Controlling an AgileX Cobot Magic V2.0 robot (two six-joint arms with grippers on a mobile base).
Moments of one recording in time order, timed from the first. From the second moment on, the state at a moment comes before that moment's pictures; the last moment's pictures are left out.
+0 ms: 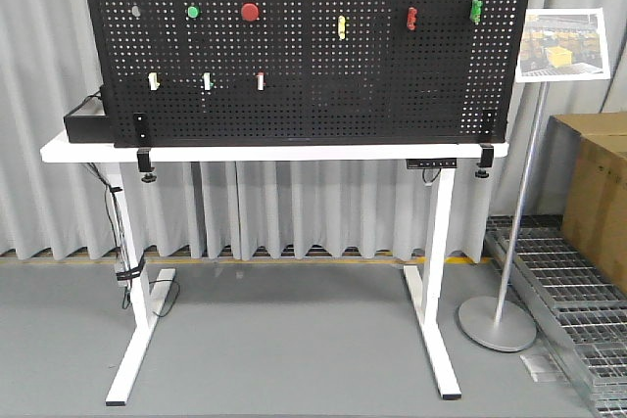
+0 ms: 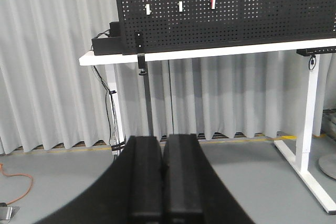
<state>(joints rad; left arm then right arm) -0.01 -0.01 0.03 0.12 0.04 -0.07 0.02 -0.01 0.03 -0.15 0.14 0.09</state>
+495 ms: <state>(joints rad) -0.01 -0.01 0.03 0.12 0.04 -0.07 0.02 -0.01 0.03 -0.15 0.14 0.09</state>
